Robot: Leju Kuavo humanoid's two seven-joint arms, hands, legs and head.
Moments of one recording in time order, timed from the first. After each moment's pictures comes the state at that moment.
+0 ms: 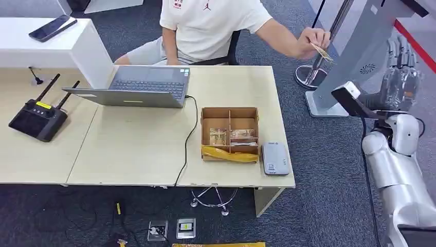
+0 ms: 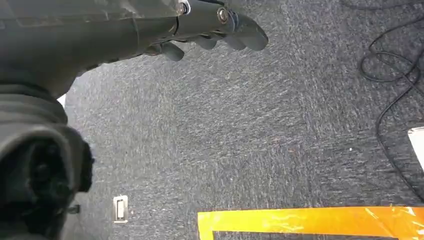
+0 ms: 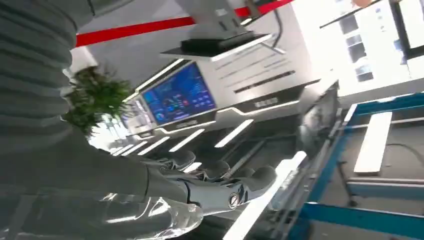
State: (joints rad) left arm -0.19 0.08 -0.15 -0.24 -0.28 0.18 -0.07; right arm -0.74 -0.44 0.13 -0.92 0.97 -0.54 -0.32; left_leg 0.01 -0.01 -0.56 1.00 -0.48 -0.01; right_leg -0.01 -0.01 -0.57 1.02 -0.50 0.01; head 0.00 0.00
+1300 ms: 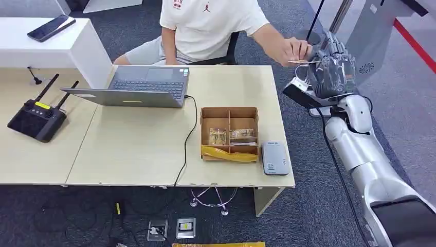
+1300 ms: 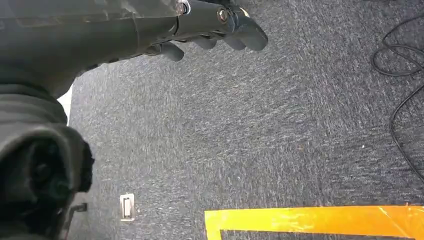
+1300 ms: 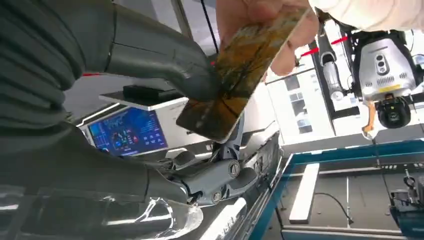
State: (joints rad) left arm -0.17 0.08 -0.20 -0.24 -0.23 0.19 -0.07; right arm -0.90 -0.33 0.39 -0.75 0.91 -0.45 -0.34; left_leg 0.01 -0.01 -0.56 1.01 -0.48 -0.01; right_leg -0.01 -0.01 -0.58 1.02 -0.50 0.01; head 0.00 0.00
